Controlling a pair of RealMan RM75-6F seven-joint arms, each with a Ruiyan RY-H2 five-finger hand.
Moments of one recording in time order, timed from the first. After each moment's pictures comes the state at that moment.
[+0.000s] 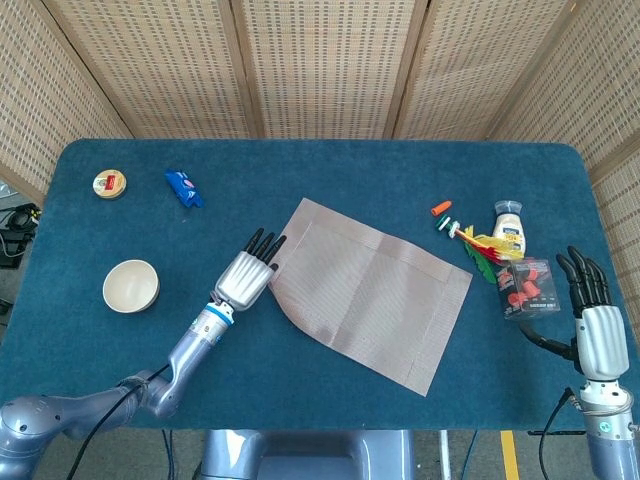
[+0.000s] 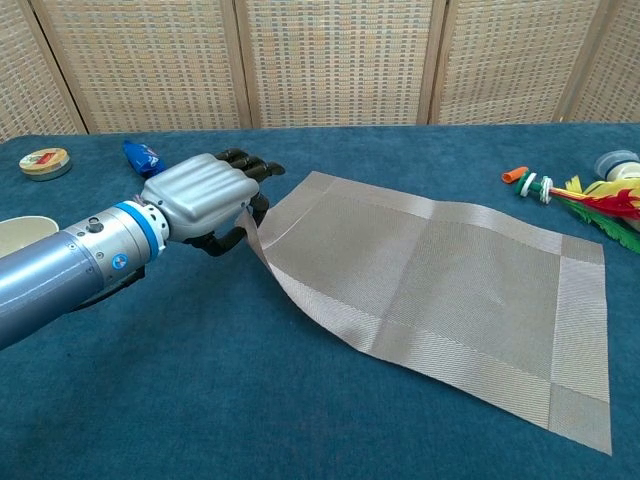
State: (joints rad) left arm -0.83 -1.83 -0.12 -1.07 1.31 1.01 0.57; right arm 0.15 -1.31 0.15 -1.35 -1.57 1.65 0.40
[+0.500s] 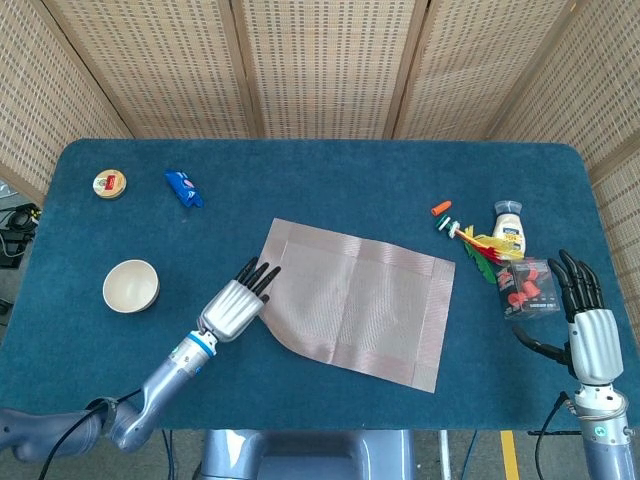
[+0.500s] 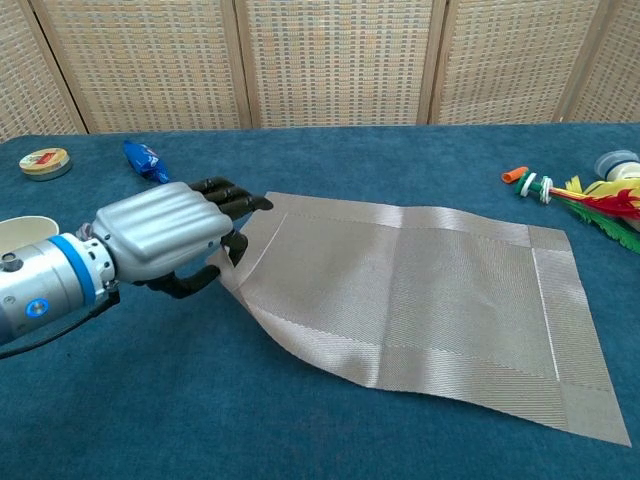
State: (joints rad) left arm -0.73 -1.66 0.00 -1.40 1.37 1.07 0.67; right arm 0.14 -1.32 0.14 -1.38 -1.60 1.67 0.36
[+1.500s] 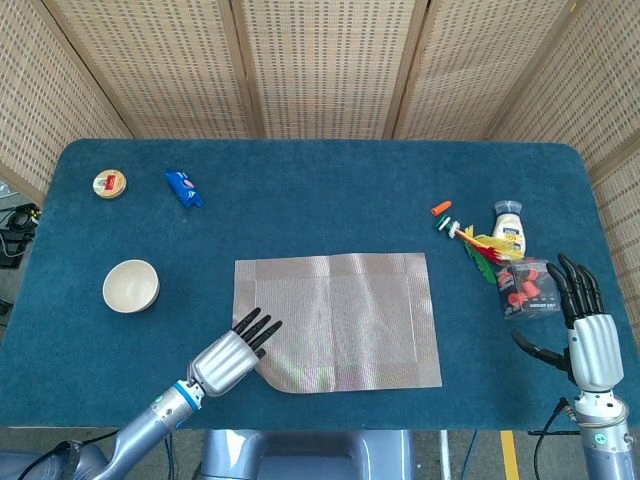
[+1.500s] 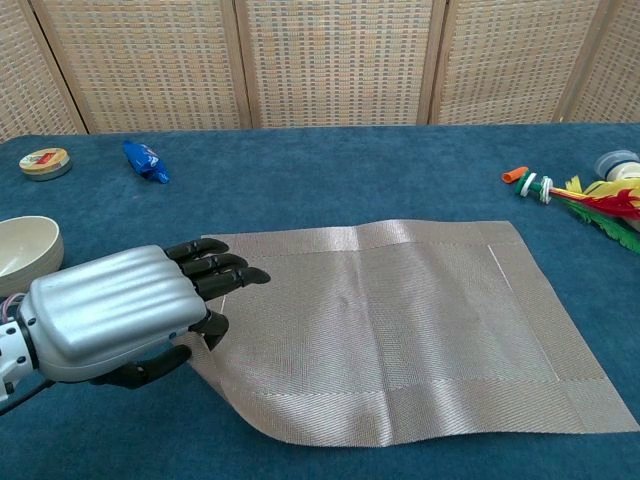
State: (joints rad) left arm -0.61 -1.54 0.14 -1.67 1.50 1.09 0.82; right arm 0.13 -1.30 0.13 -1.41 -1.62 1.70 0.34
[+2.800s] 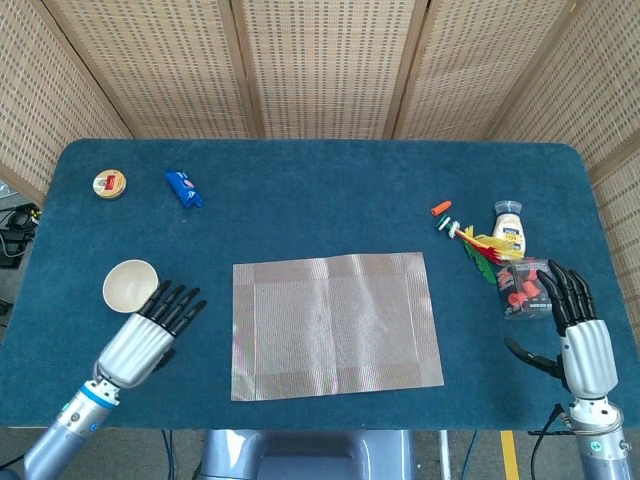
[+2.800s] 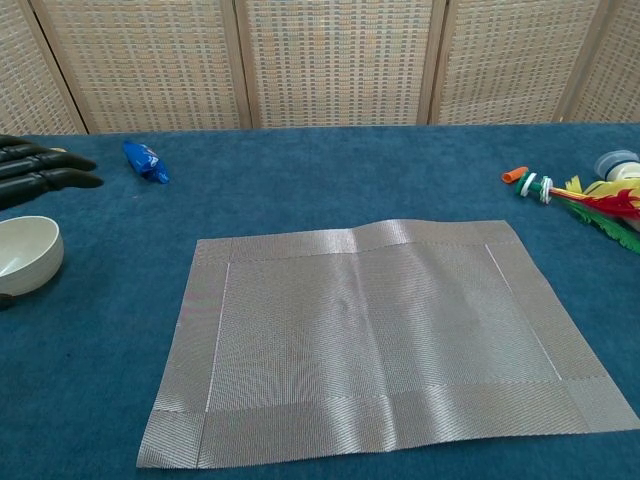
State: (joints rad) left arm -0.42 -1.27 0.16 -1.63 1.66 1.40 0.46; right arm 0.12 -1.30 0.10 -1.44 -1.67 1.72 0.30
